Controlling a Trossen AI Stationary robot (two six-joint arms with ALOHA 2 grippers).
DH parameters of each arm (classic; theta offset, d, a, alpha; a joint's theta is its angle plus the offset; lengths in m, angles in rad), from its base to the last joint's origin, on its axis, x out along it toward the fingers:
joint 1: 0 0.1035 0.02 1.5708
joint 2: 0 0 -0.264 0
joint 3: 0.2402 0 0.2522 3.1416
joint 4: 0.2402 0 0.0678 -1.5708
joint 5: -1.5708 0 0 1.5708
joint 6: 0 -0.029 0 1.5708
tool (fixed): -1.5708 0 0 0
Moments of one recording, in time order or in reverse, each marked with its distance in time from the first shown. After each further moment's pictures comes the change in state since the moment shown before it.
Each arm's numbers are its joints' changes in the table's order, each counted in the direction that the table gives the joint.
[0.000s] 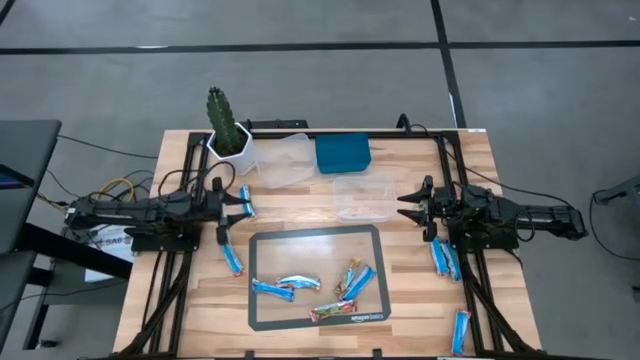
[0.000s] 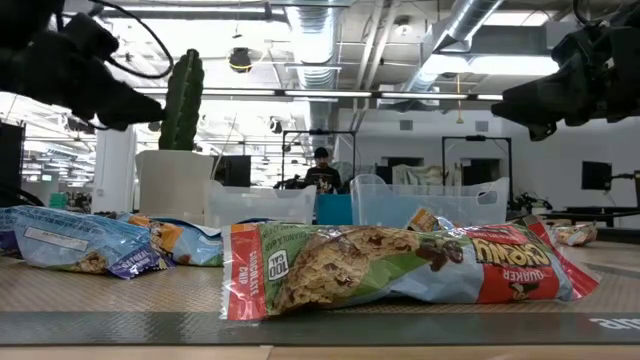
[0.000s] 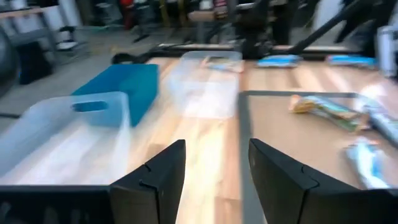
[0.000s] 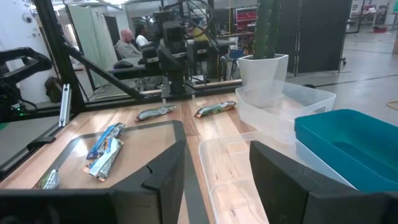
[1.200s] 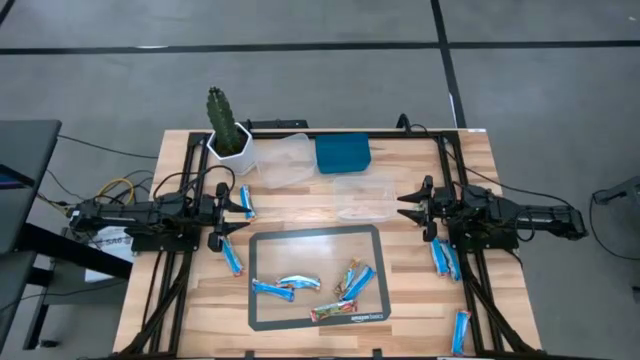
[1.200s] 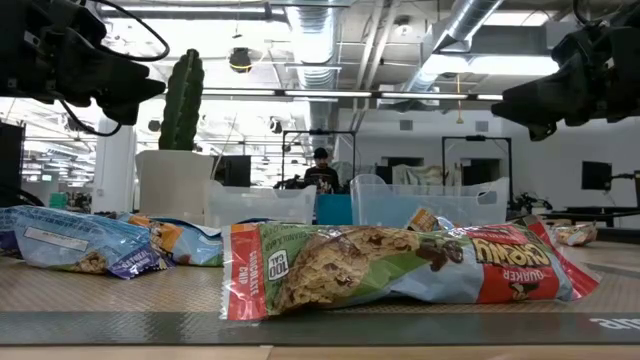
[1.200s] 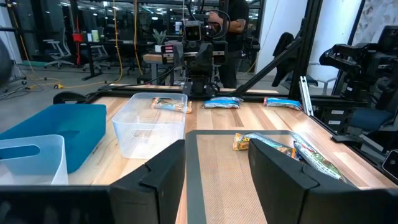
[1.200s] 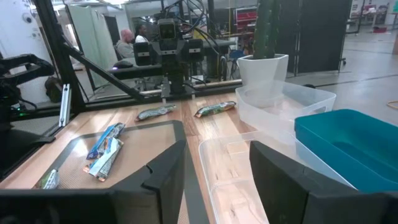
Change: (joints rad) left arm 0.001 0.108 -0.104 -0.190 0.228 0.028; right arm 0.000 0.000 0.000 0.000 0.000 0.000
